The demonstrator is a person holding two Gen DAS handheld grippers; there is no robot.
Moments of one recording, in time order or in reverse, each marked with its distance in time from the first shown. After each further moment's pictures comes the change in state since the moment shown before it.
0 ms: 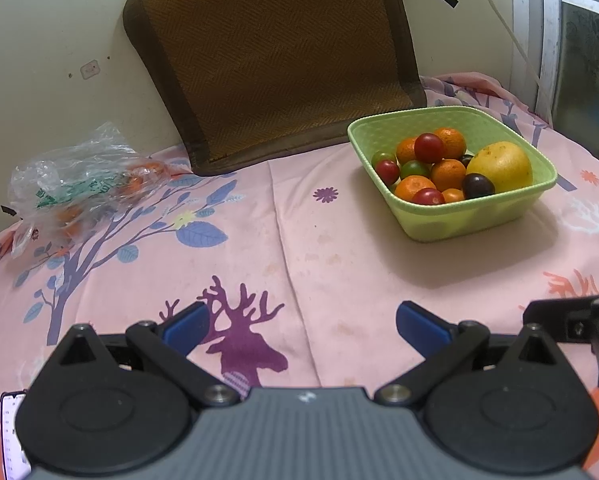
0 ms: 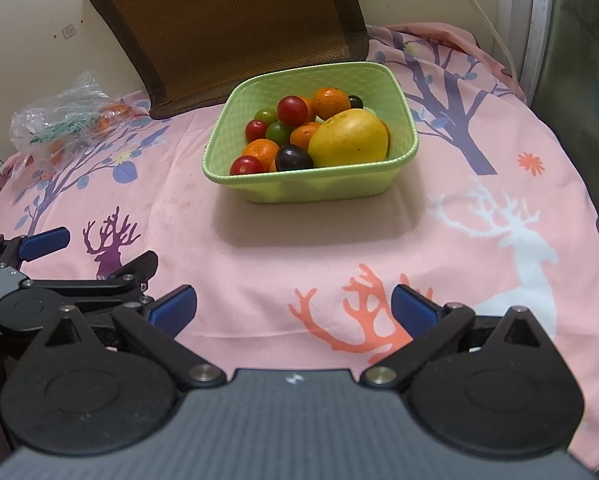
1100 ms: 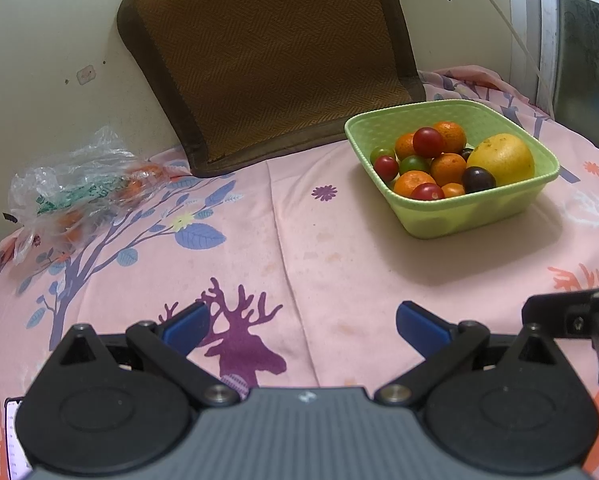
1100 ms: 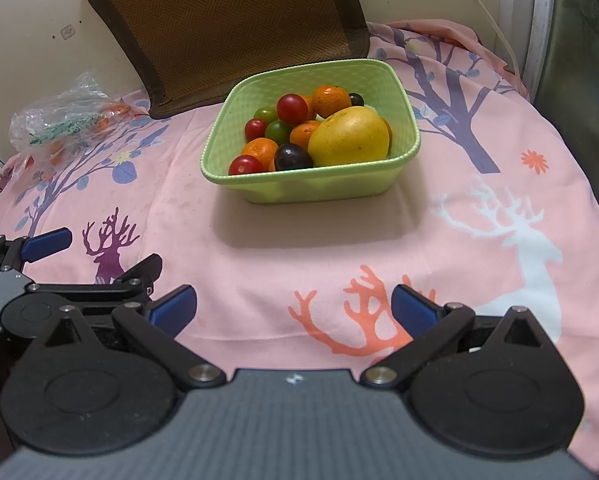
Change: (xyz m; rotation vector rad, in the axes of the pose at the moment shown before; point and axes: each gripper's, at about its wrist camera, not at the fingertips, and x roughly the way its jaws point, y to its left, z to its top) left arm 0.004 -0.005 0.001 0.025 0.001 0.018; right arm 0.003 0.000 0.001 0.005 0.005 0.006
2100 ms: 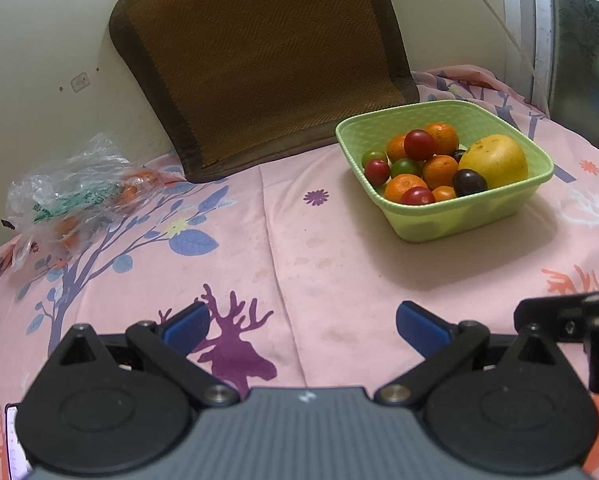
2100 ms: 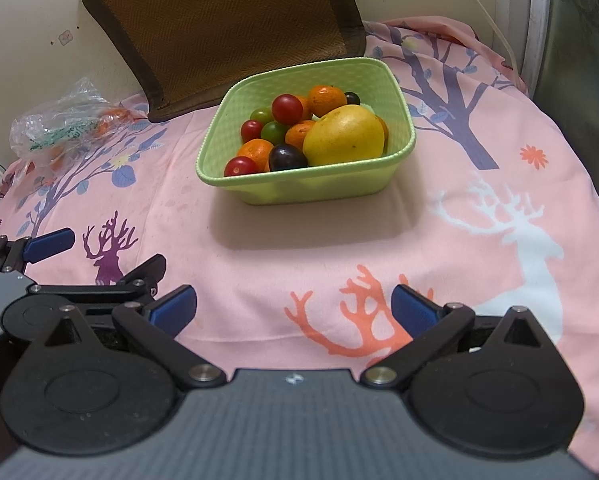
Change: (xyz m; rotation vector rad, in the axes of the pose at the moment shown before) left arm -0.001 -0.007 0.003 0.016 -0.005 -0.003; right arm 0.002 -0.005 0.000 0.014 -0.003 0.013
